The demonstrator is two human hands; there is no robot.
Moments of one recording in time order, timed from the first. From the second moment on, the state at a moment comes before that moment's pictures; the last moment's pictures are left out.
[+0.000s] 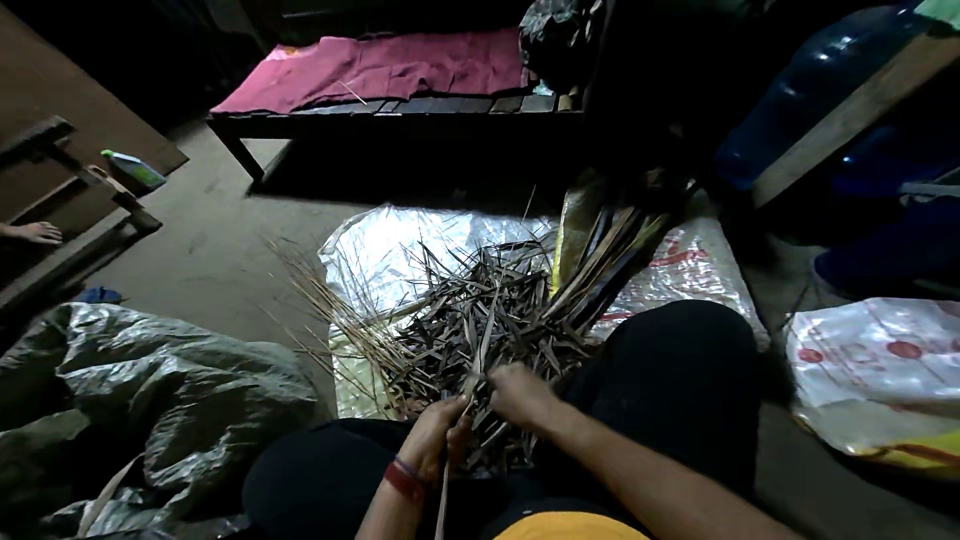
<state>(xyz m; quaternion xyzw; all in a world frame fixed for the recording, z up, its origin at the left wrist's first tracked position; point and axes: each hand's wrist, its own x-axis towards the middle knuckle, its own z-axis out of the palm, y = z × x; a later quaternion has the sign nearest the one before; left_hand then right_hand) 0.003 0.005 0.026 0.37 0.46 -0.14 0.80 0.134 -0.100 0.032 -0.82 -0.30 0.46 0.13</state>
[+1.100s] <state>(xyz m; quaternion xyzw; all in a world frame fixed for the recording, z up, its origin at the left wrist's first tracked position) 0.021 -0.001 0.024 0.49 0.42 -0.16 0.75 0.160 -0.106 0.018 -0.74 -0.13 0.52 0.41</state>
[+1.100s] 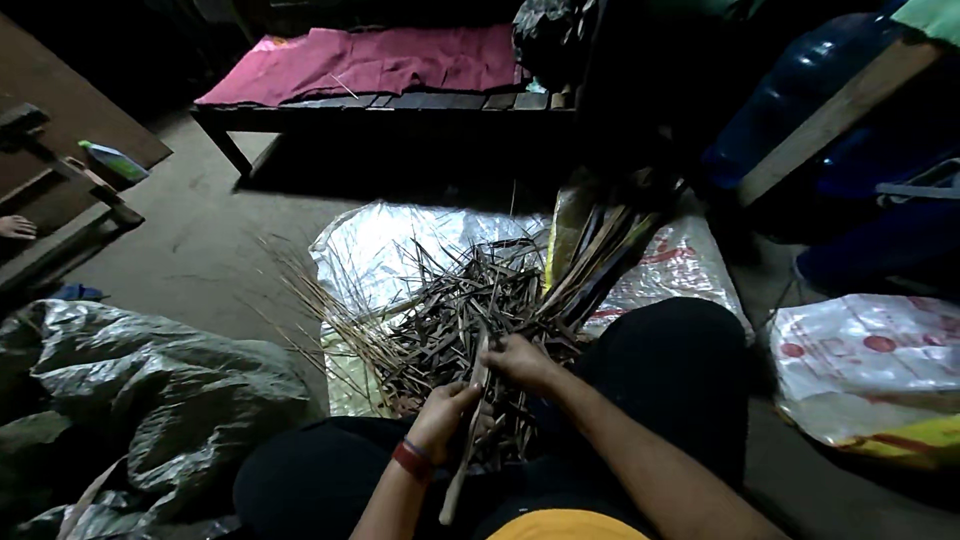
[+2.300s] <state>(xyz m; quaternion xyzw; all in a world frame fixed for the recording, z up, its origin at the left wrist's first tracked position) -0.017 -0.029 0.020 0.39 0.44 -0.11 0.80 0.231 -0.094 -0.002 -0.93 -0.08 0.32 0.13</state>
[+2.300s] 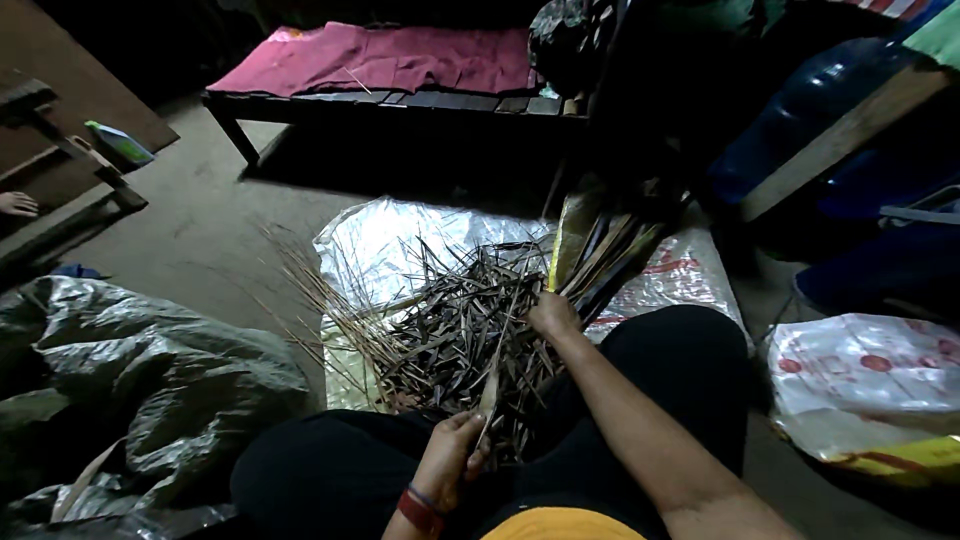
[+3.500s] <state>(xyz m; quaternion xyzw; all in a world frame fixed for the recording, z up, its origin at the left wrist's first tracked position) 0.003 -0.027 0.011 0.46 0.45 -0.08 0.76 0.134 -0.103 0.012 -0.85 -0.35 0.38 0.01</state>
